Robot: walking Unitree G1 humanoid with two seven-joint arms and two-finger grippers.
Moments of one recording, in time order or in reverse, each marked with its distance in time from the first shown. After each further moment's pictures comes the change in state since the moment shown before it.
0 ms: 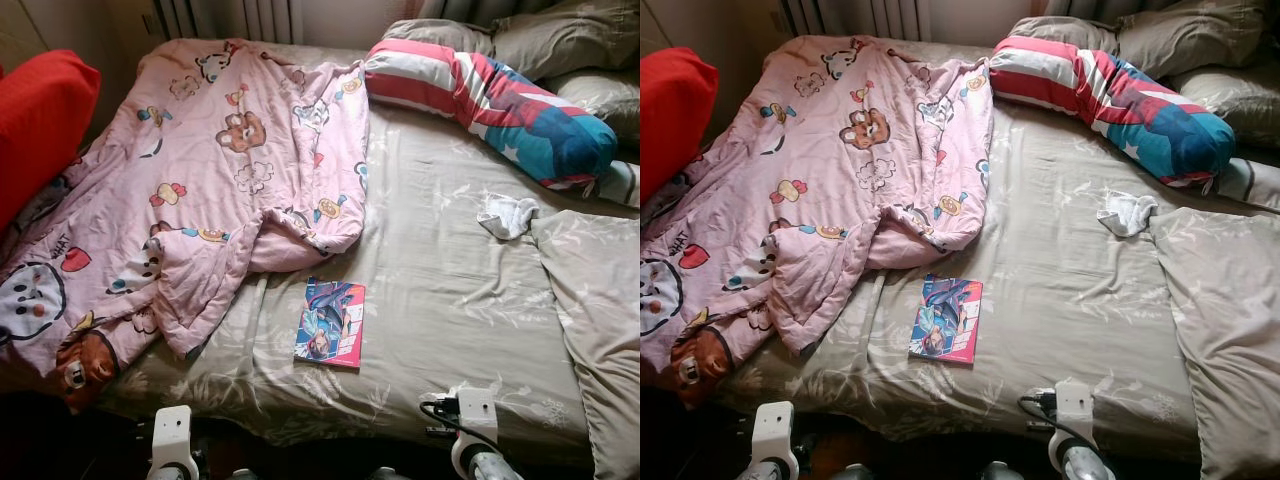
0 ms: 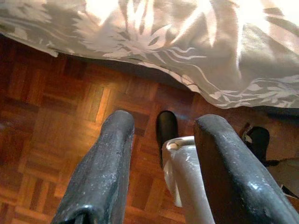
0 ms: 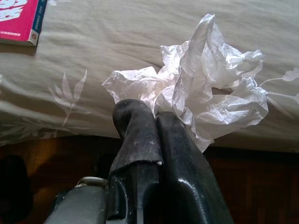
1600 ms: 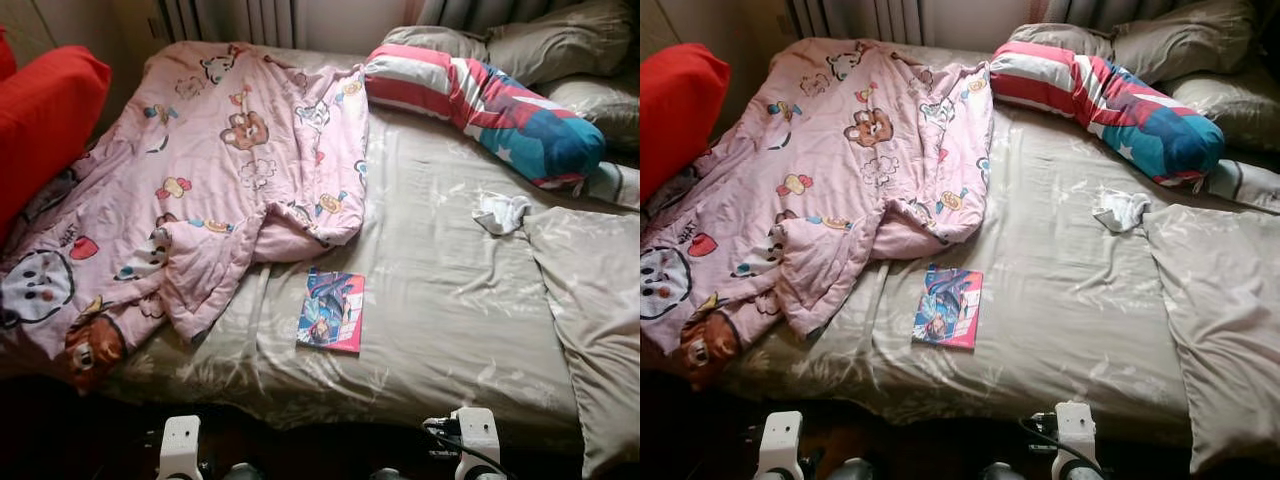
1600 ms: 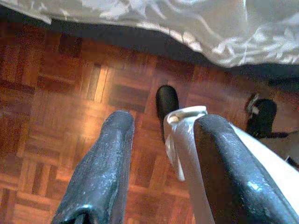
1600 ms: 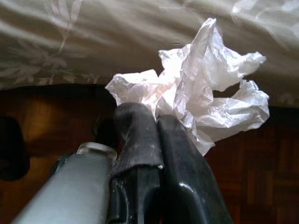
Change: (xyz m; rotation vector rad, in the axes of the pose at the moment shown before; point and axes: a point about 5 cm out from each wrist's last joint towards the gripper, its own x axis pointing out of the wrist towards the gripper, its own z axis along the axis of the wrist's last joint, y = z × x) left arm -0.004 0.000 -0.015 0.033 0.041 -0.009; right arm -0.009 -0.006 -0.027 -0.010 0.099 -0.012
